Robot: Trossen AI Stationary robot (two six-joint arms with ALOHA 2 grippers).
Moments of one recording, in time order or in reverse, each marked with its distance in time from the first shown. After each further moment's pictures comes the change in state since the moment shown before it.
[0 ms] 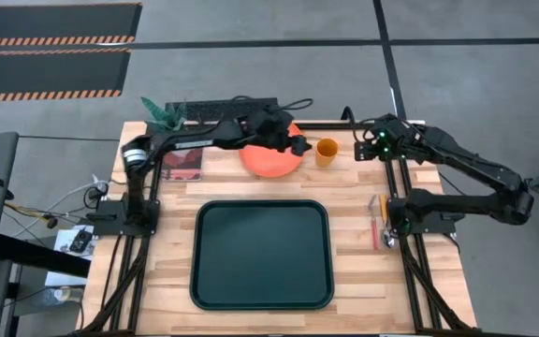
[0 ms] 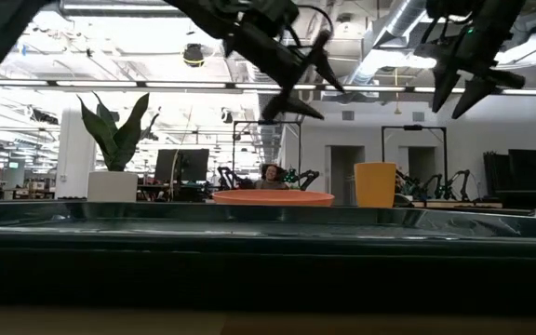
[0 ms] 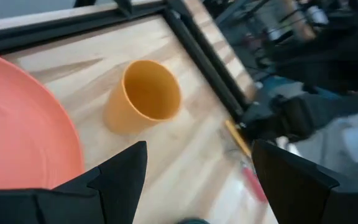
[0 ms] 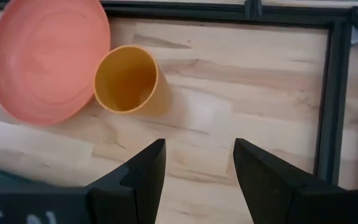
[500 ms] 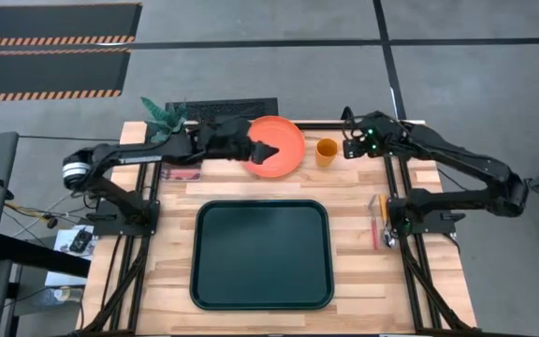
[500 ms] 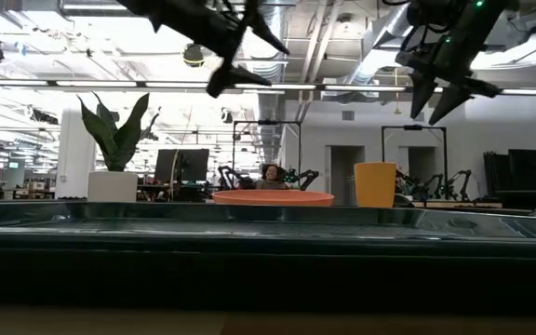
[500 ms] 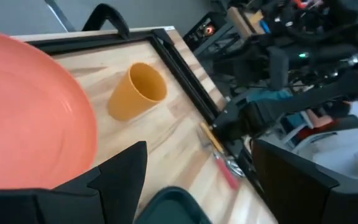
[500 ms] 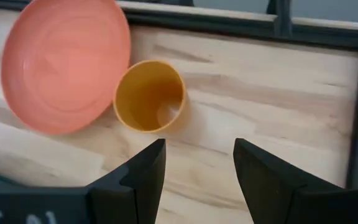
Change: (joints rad) left arm -0.034 -0.493 -0.546 0.239 -0.055 -0.058; right arm 0.004 0.114 0.000 0.147 0.008 -0.060
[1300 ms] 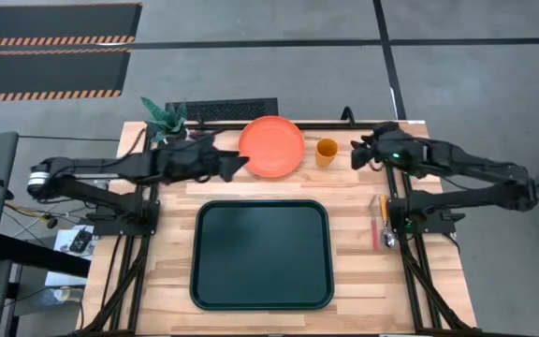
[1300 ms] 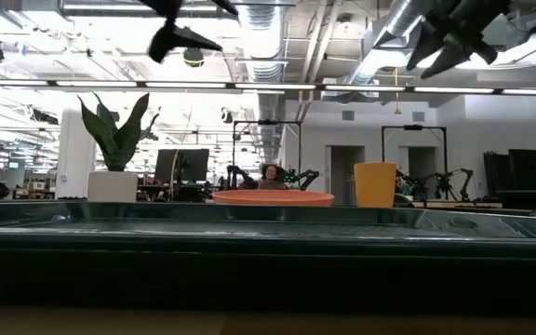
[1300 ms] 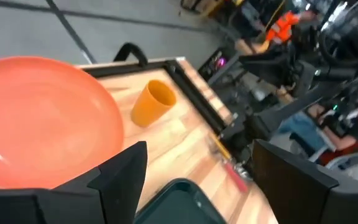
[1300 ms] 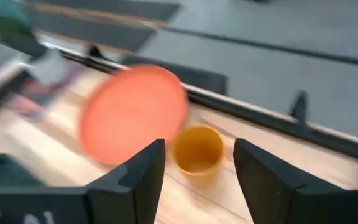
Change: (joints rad) left arm -0.206 -0.368 -0.180 -0.146 -0.361 -0.007; right arm 0.339 -0.169 -0.004 0.100 0.355 -0.088
